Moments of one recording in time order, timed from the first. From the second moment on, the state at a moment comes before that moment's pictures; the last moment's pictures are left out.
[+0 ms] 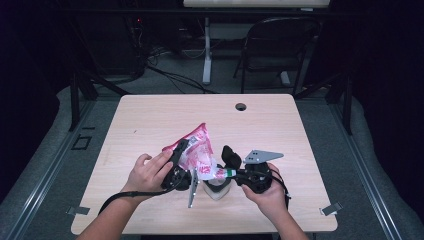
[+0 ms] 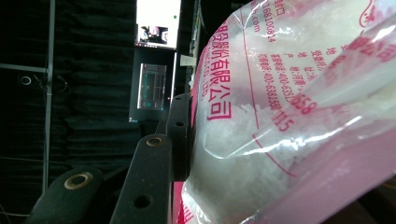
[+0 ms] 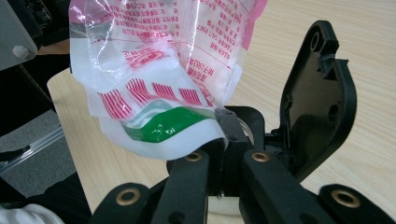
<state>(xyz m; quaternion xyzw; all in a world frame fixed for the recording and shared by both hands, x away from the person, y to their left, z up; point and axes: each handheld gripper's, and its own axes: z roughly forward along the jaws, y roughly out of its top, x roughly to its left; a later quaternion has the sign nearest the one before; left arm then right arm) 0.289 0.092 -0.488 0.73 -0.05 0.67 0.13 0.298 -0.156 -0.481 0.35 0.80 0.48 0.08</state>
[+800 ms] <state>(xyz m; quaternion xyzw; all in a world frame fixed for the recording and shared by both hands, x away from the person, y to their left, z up) 0.288 0.092 -0.485 0.73 -0.06 0.67 0.13 0.298 -0.156 -0.481 0.35 0.80 0.49 0.08</state>
